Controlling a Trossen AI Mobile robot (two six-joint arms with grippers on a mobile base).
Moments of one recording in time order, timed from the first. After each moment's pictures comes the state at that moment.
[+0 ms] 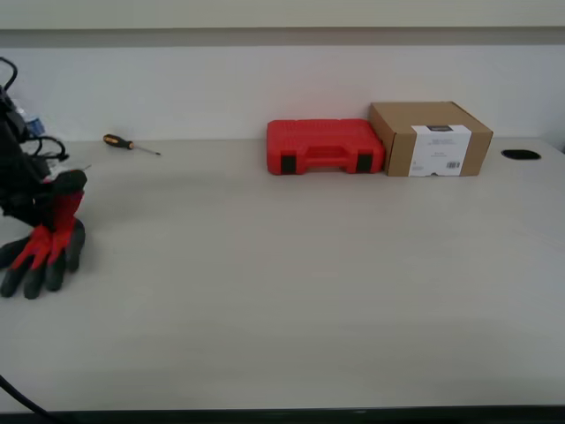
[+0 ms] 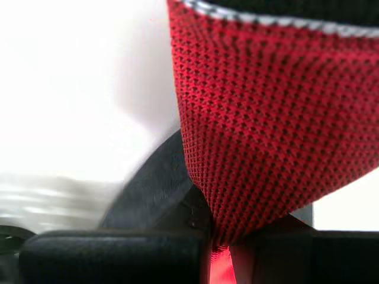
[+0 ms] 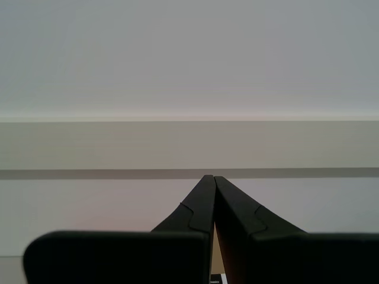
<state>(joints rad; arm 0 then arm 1) 0.00 1.05 0.52 0.61 0.00 0.00 0.43 2.54 1.61 -0.68 0.11 0.13</state>
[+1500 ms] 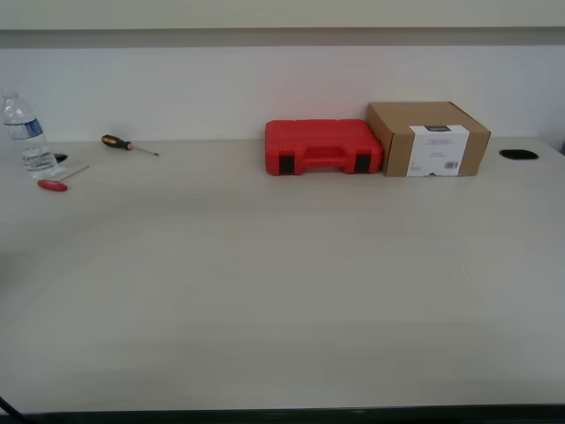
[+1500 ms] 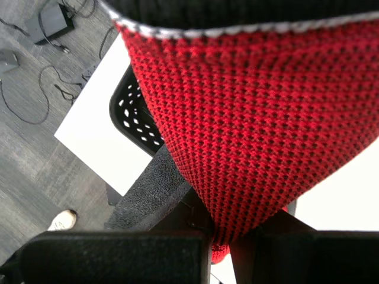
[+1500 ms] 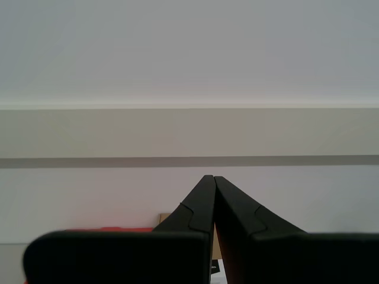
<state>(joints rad) 0.00 1.05 0.52 0.57 0.00 0.00 0.80 1.90 1.16 -0.61 -0.18 0.09</state>
